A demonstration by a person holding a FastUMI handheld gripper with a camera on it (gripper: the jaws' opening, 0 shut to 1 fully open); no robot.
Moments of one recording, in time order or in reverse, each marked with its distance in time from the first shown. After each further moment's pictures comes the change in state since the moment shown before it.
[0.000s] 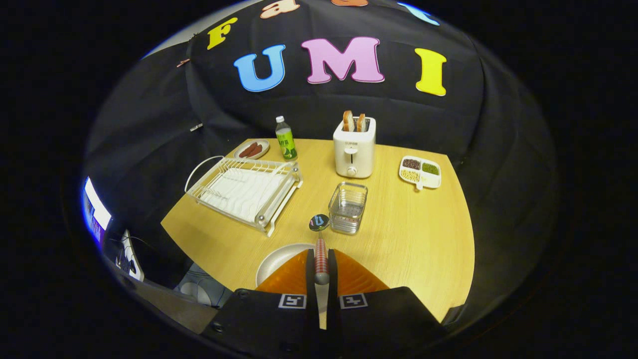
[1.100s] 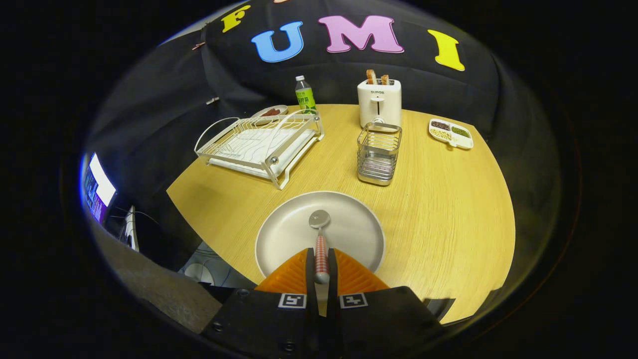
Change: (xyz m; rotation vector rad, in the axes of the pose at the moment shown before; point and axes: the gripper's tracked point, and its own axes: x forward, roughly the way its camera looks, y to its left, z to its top) arm 0.049 0.023 -0.101 -0.036 0.089 0.110
